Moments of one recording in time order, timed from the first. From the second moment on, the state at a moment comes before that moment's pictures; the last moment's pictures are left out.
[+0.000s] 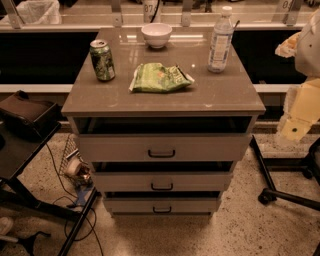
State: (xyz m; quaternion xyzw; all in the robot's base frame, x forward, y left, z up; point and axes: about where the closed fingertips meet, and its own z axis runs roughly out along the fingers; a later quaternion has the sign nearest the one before) arm 0.438 -0.214 0.984 -0.60 0.78 -0.04 0.17
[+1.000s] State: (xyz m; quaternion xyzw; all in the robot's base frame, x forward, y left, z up) arm 0.502 -0.157 0.986 -0.58 0.76 0.02 0.29
